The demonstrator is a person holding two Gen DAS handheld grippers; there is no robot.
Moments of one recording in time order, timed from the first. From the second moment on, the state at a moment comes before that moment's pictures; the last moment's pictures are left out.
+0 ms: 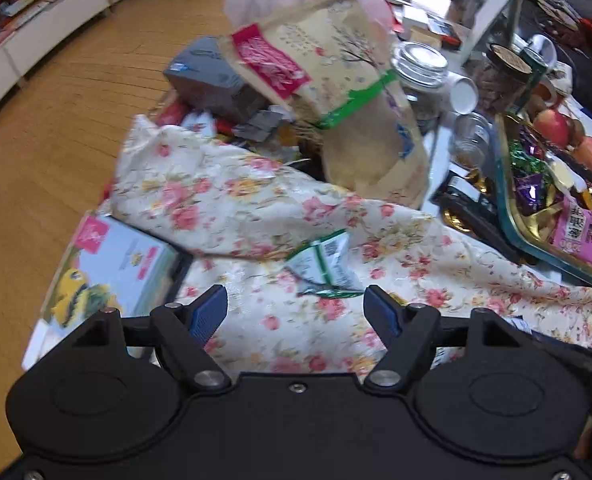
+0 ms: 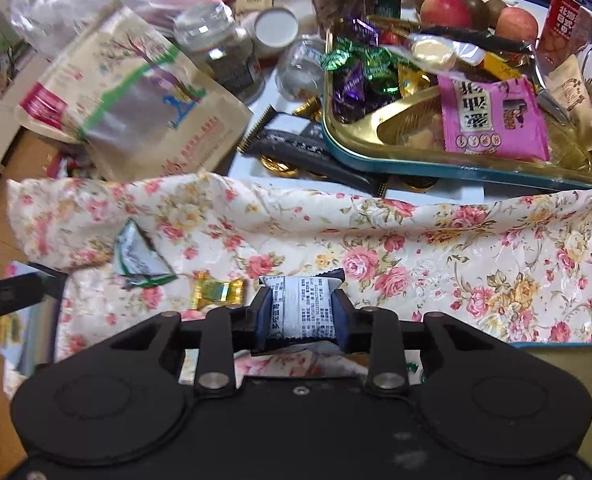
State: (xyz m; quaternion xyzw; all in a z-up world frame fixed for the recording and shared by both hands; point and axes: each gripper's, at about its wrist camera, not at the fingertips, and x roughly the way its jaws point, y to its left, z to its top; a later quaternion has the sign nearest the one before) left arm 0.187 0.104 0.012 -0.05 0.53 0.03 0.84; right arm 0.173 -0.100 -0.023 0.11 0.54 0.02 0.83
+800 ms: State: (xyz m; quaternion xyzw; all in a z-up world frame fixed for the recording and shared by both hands) left arm 0.243 0.090 -0.078 -0.03 0.57 0.05 0.82; right arm 0.135 -0.122 0.021 0.13 0.51 0.03 0.85
